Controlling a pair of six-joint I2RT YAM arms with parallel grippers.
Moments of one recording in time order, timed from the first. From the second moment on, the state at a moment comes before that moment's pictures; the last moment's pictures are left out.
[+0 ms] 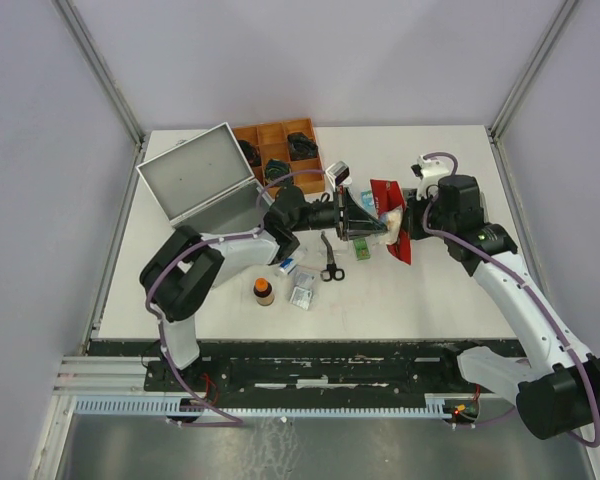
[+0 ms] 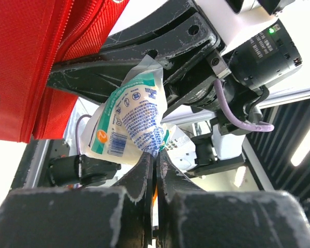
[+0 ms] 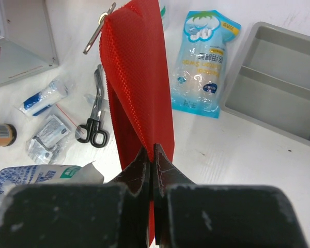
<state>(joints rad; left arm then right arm) -0.75 1.85 1.09 0.97 0.80 -1.50 0.28 1.08 0.98 -0.52 -0.14 0.09</state>
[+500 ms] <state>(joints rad) -0.74 1.91 1.01 1.09 0.74 -1.59 0.28 1.06 0.98 -0.50 -0.22 0.12</state>
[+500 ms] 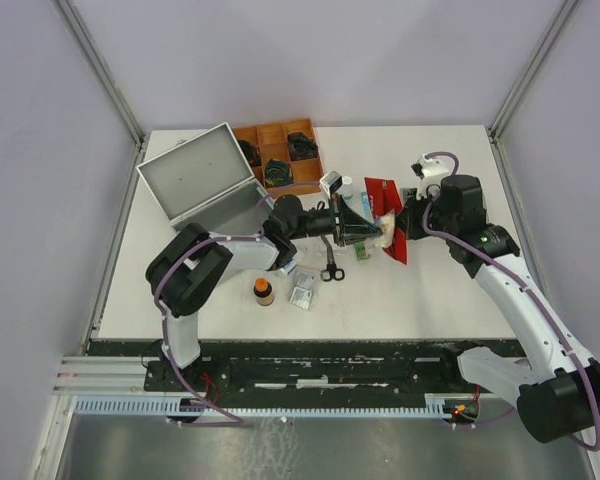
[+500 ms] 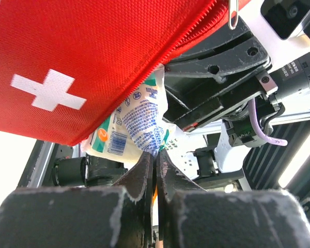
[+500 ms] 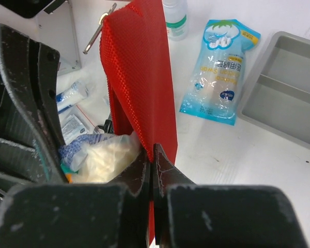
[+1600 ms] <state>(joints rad) -0.67 1.98 1.25 0.63 0.74 -1.26 0.29 1.10 0.98 -0.45 -0.40 0.12</state>
